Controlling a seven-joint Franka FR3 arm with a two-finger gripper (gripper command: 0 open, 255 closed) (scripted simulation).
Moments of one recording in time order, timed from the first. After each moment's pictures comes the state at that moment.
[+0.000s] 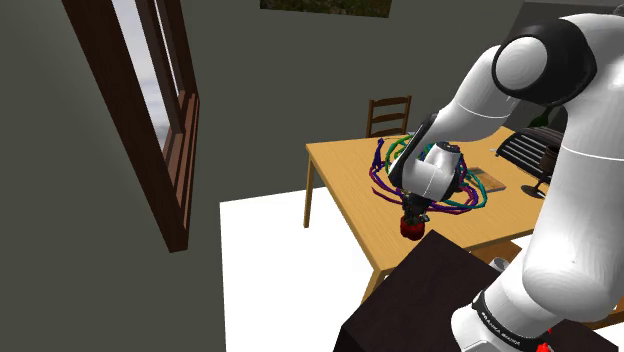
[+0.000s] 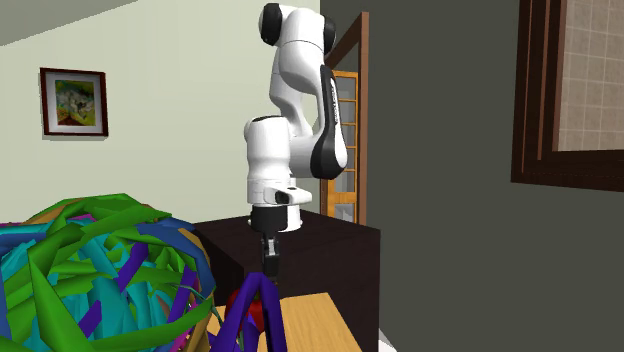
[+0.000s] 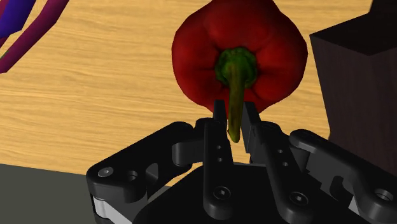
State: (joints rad) arm -0.06 0.31 -0.37 -2.68 0.83 3.01 -2.37
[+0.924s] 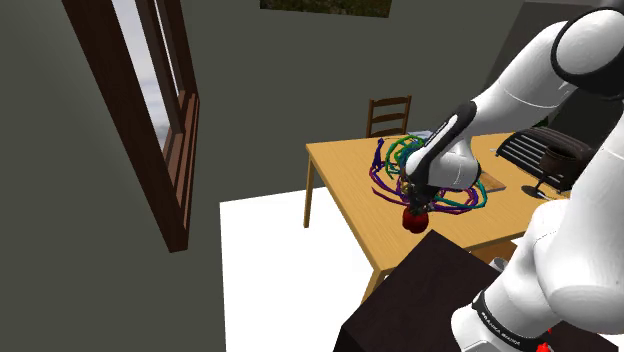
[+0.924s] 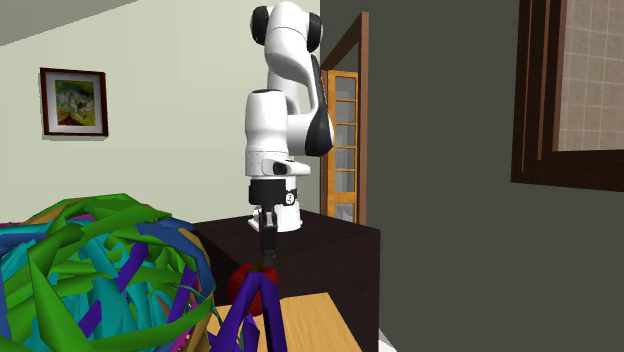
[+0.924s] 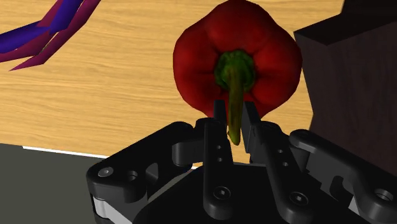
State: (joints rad) arm 0.27 0.10 -0.82 -2.77 0.32 2.91 -1.99
